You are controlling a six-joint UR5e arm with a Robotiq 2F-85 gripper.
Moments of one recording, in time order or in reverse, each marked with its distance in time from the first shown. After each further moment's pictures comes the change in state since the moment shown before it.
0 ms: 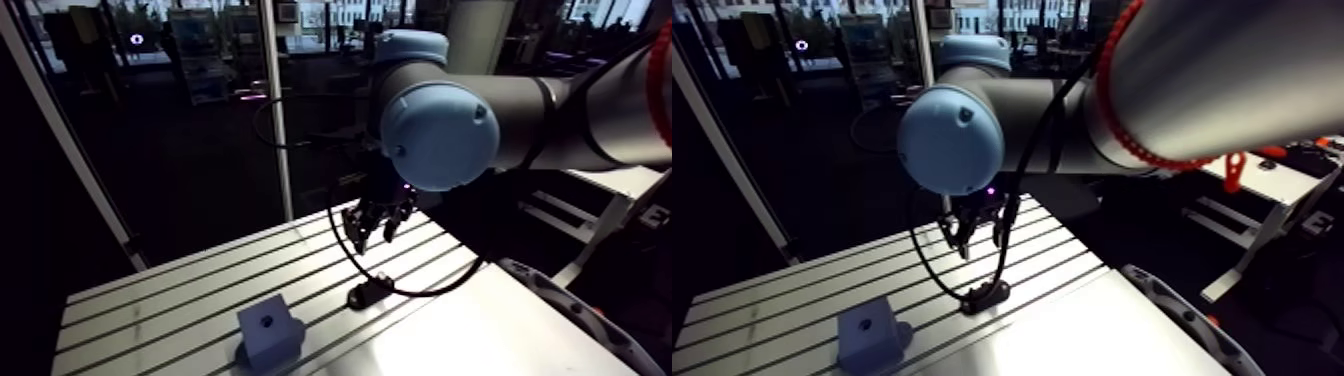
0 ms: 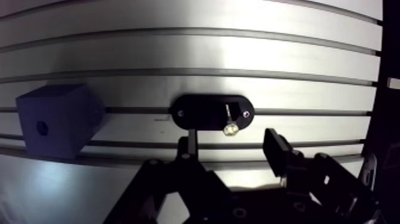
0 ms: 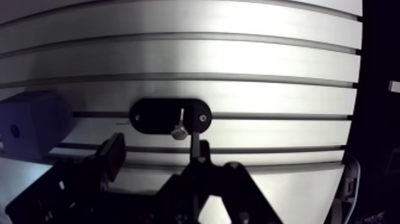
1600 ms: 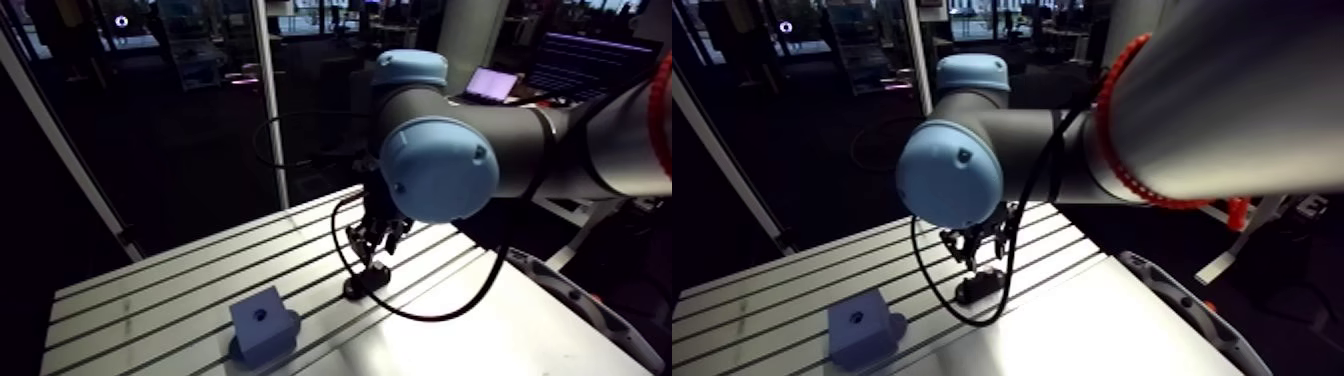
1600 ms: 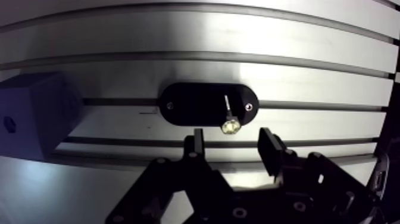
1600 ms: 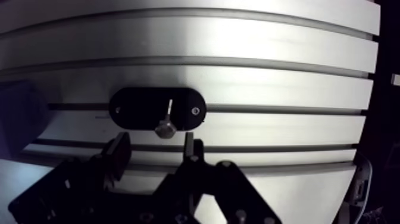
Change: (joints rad) arm -0.019 0.051 0.063 -0.079 -0.031 -0.028
